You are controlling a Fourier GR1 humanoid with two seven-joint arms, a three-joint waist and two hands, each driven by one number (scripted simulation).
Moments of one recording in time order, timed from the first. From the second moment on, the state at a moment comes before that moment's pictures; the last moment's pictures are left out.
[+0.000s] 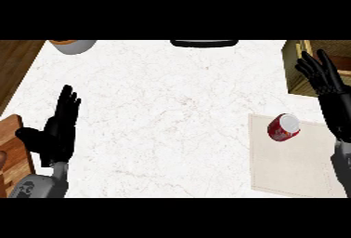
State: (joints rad) left arm -0.12 0.35 -0.19 -1.46 0.32 0.44 -0.06; right arm -0.25 -0.44 -0.02 -1.52 -0.17 0.05 -0.18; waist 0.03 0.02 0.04
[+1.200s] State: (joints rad) left arm 0.05 0.44 -0.26 -1.38 0.36 0.24 0.13; right arm -0.52 -0.59 0.27 -1.68 0.19 0.27 0.09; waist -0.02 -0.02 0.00
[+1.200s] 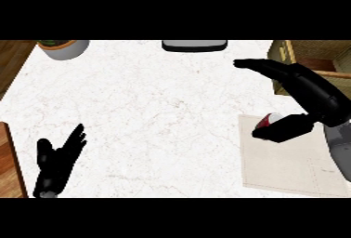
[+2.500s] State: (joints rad) left arm 0.08 0.41 -0.25 -1.42 0.32 0.21 0.15; right arm -0.77 -1.06 0.13 -1.68 -0.03 1.01 0.31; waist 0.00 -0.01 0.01
